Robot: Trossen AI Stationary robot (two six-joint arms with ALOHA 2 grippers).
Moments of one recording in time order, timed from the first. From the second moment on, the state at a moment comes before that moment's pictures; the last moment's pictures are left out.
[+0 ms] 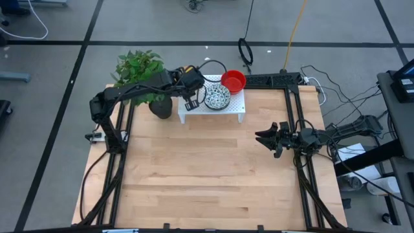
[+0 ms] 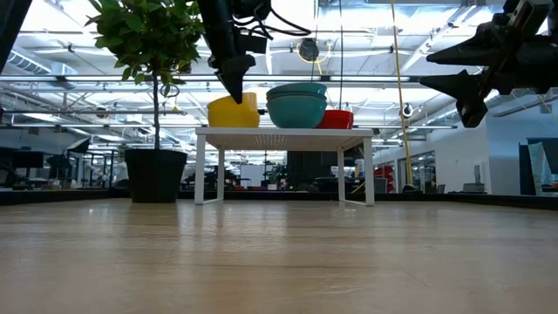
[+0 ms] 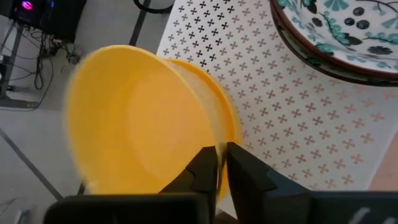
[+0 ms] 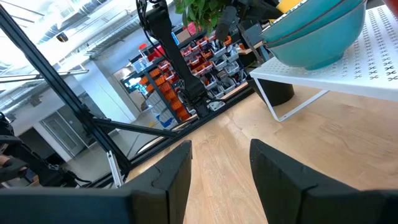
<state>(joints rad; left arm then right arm) 0.38 1.76 1.71 -1.02 -0.41 0.14 0.23 0.35 0.02 0.39 0.36 0.56</state>
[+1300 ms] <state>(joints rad) -0.07 1.22 1.71 -0.89 -0.33 -0.19 0.23 0.35 0.02 0.39 0.37 0.56</state>
